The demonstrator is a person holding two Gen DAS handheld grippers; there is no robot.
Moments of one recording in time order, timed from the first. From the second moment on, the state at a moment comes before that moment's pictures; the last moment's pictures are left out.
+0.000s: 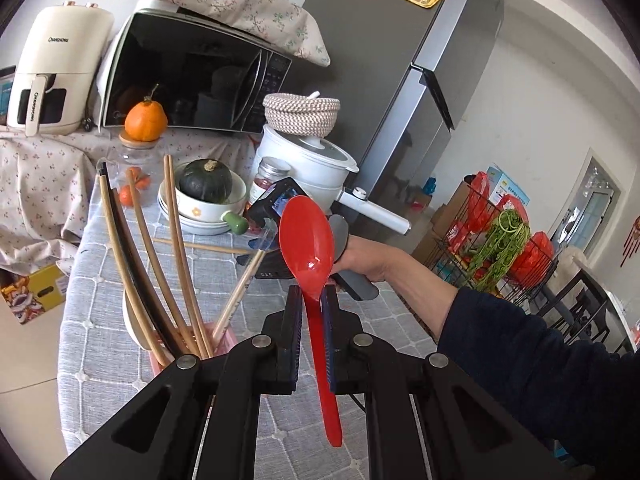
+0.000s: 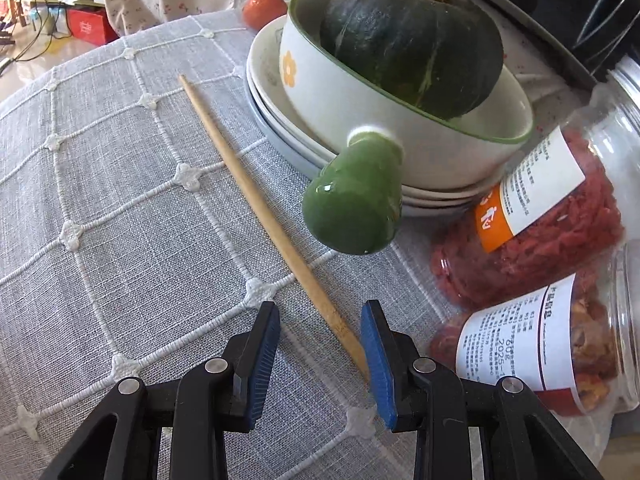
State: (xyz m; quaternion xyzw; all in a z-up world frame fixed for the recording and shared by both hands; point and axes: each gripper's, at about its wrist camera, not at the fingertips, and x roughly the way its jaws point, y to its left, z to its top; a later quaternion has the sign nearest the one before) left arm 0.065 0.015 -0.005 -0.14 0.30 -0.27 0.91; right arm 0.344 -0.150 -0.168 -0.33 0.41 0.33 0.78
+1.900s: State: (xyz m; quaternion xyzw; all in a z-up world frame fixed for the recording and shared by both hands) left arm 0.038 0.047 0.020 -0.05 0.15 -0.11 0.98; right arm 0.161 -0.205 0.012 0.00 0.33 0.22 0.92
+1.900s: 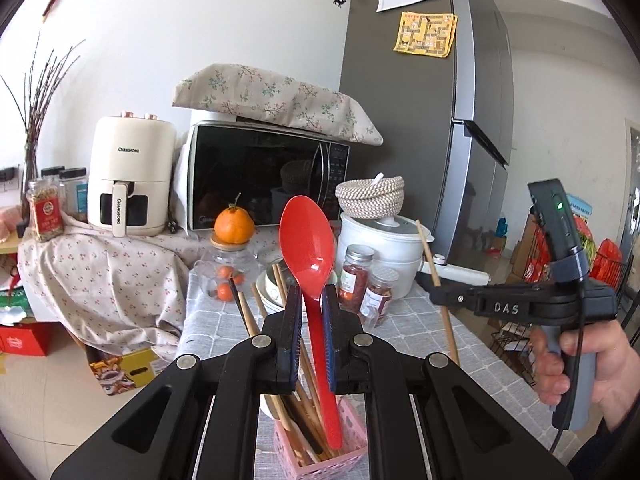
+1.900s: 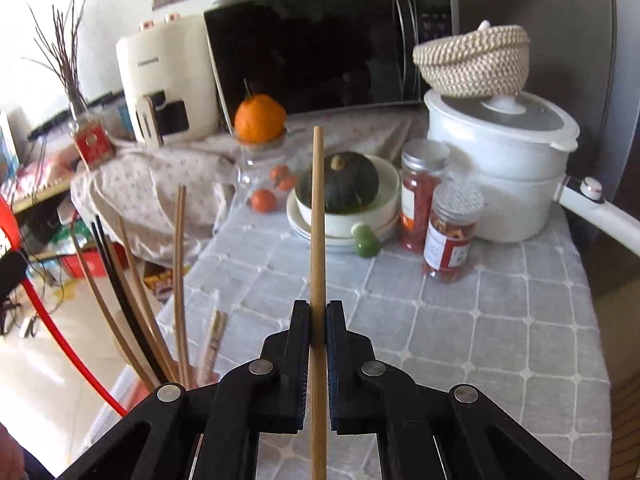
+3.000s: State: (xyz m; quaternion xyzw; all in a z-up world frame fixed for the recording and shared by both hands) left arm 0.075 0.019 -0.047 -0.05 0.27 -0.09 0.96; right arm 0.120 -0.190 0.037 0.10 0.19 0.27 0.94
